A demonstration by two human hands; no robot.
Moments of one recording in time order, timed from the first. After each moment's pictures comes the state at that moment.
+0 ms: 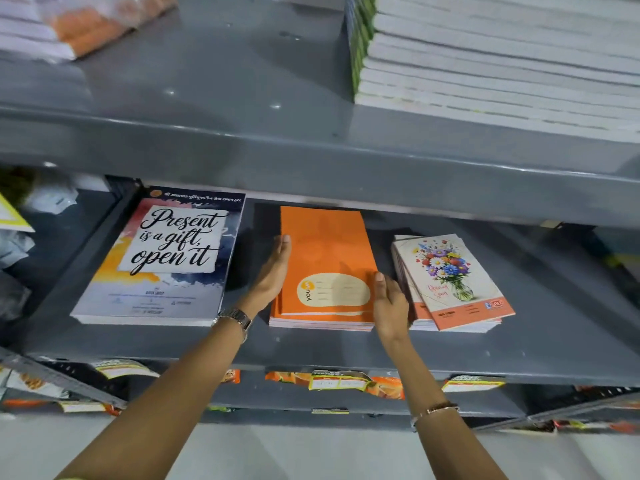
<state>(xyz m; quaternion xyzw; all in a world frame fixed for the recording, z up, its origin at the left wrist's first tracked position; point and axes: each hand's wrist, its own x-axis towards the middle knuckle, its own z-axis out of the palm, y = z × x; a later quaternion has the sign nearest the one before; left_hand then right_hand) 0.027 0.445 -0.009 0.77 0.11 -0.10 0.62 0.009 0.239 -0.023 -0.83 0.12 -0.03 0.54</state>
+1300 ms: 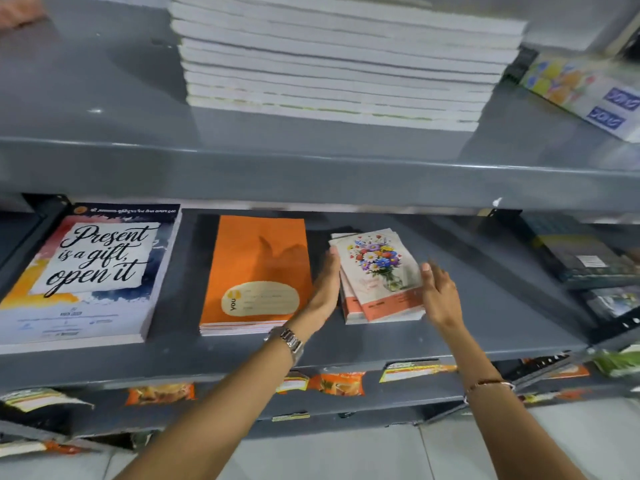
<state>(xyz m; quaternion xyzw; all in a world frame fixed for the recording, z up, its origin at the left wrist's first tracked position) 0.021 0.246 0.016 0.66 0.08 -0.08 0.74 0.027 0.049 0.005 -0.90 0.15 -0.07 0.40</state>
